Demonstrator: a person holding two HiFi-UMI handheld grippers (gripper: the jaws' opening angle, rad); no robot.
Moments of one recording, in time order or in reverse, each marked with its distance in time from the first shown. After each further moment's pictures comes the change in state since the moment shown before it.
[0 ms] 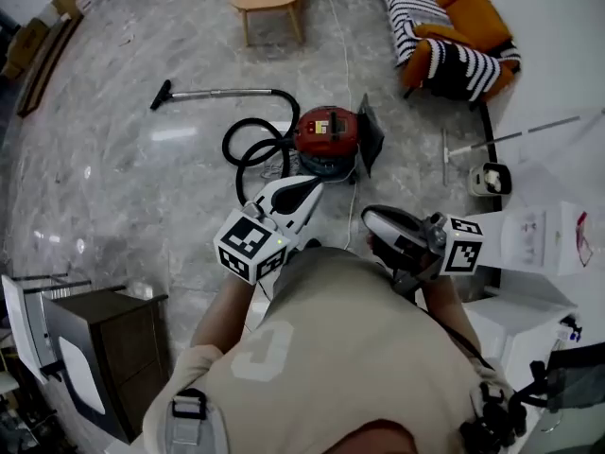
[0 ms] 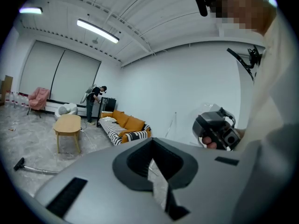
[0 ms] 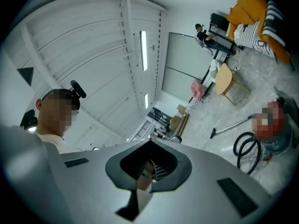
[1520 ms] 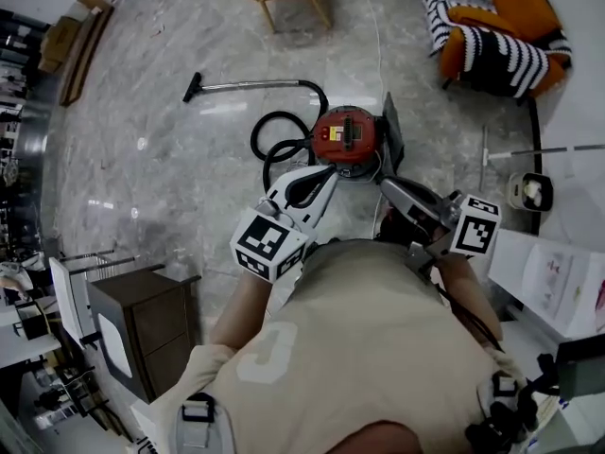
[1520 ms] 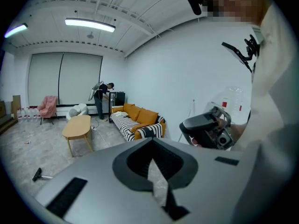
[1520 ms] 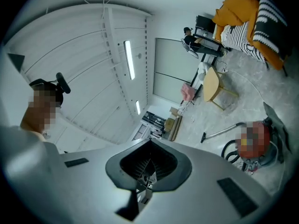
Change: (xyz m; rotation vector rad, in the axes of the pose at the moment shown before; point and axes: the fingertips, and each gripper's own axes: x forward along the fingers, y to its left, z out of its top) left arm 0.190 0.050 0.038 0.062 0.166 0.179; right arm -0.070 -0.158 0.179 0.116 -0.033 -0.054
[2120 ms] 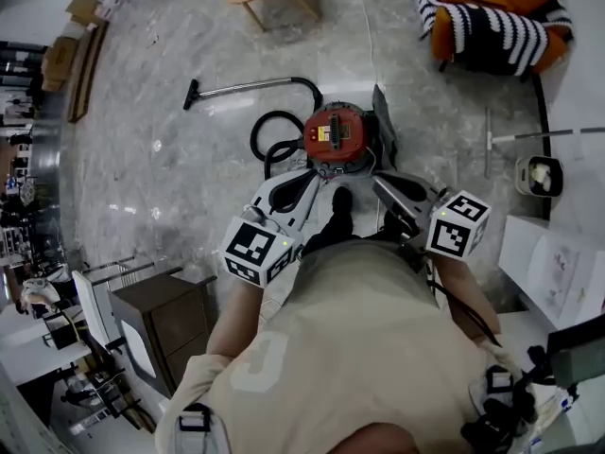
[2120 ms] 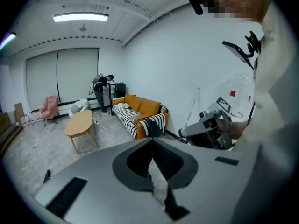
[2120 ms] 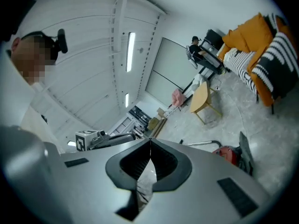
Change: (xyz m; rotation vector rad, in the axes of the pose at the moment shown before) left arm 0.065 -0.007 0.005 0.043 0.143 0.049; right arm -0.048 -0.075 0.035 -0.223 0.055 -0.191
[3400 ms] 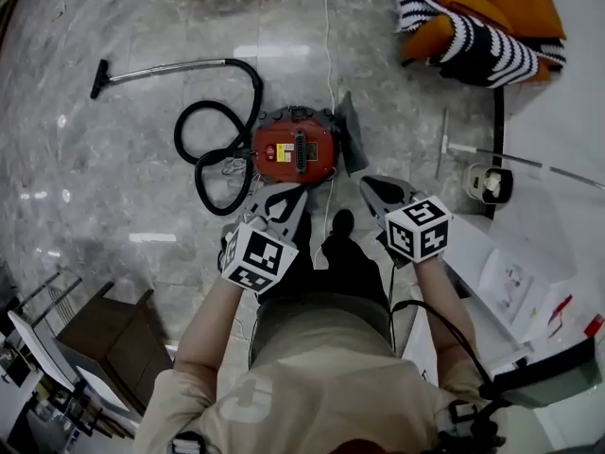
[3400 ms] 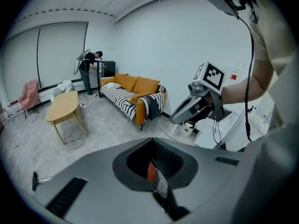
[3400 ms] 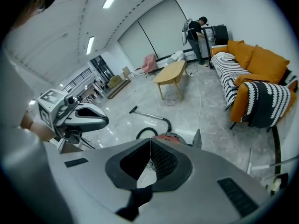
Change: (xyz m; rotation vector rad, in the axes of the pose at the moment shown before) left arm 0.139 0.170 -0.138 0.027 0.196 -0.206; right arm 0.141 -0.223 -0.032 -0.198 0.524 -0.587
